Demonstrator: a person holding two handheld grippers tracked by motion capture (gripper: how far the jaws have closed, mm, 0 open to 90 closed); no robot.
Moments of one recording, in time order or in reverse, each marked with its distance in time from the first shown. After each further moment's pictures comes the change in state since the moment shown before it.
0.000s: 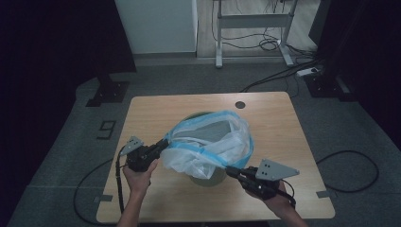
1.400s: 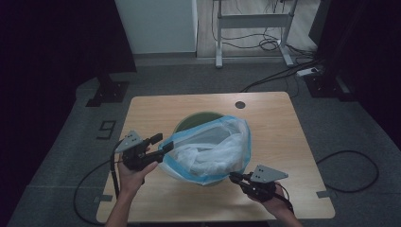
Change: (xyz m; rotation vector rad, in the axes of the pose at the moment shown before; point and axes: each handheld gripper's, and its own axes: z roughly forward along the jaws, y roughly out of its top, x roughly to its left) left arm -0.022 0.042 -0.014 0.063 -0.073 0.133; right arm -0.019 -0.061 0.014 0.164 -0.073 0.031
